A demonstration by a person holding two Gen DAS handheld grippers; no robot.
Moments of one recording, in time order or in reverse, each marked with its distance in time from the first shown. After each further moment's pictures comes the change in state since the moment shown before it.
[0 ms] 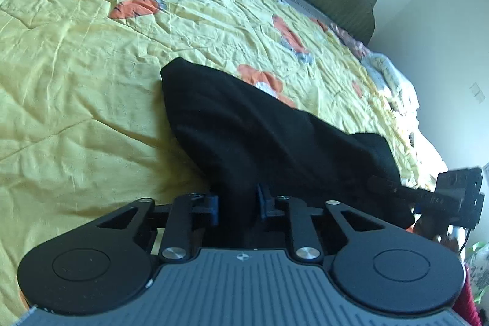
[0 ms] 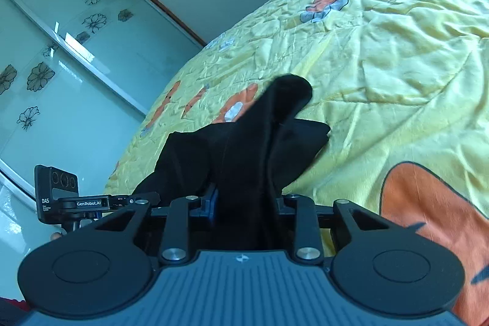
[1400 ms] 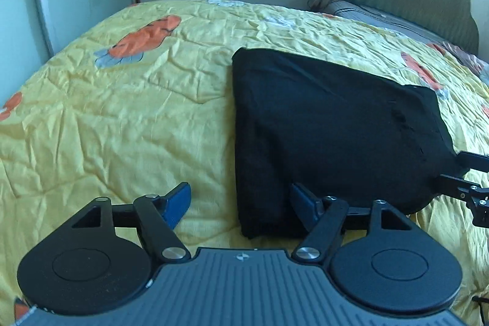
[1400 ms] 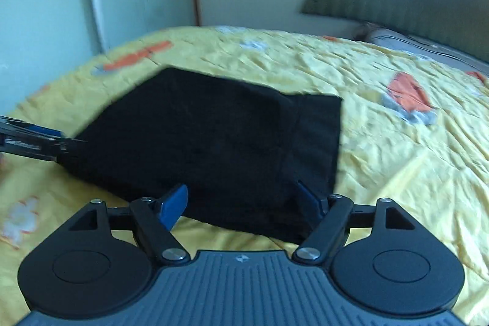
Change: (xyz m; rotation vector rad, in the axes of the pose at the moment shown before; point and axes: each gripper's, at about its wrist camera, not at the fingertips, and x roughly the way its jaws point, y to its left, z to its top) left arm -0.041 0.042 0.021 0.079 -0.192 0.579; right arm 0.129 0.133 0.004 -0.571 -0.026 -0.416
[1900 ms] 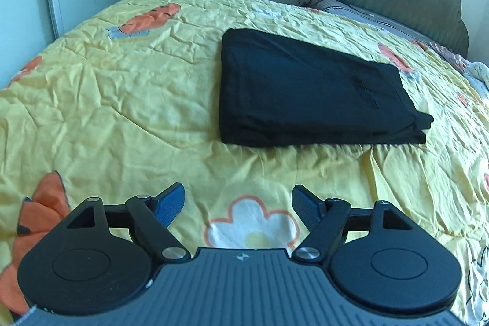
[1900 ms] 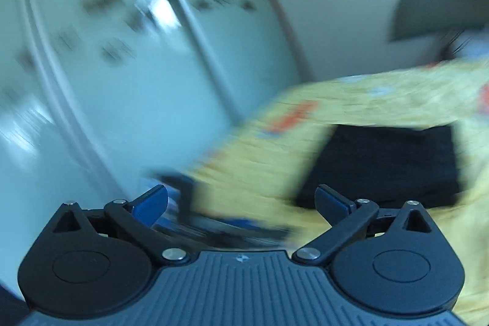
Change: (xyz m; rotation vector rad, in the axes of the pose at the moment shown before) left arm -0.055 -0.012 -0.060 0.000 0.017 -0.042; right arm -0.171 0.089 0.010 0.257 -0.200 0.664
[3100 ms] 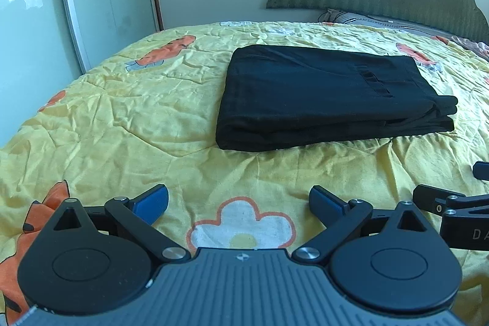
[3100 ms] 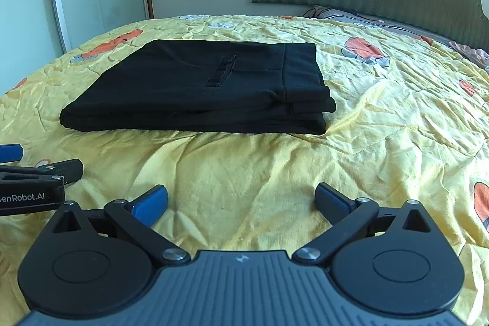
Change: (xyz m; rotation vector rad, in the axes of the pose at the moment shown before) left arm 0.009 -0.036 -0.025 0.085 -0.146 0.194; right arm 0.077 -0.106 -0.072 -0.142 0.147 -0.822
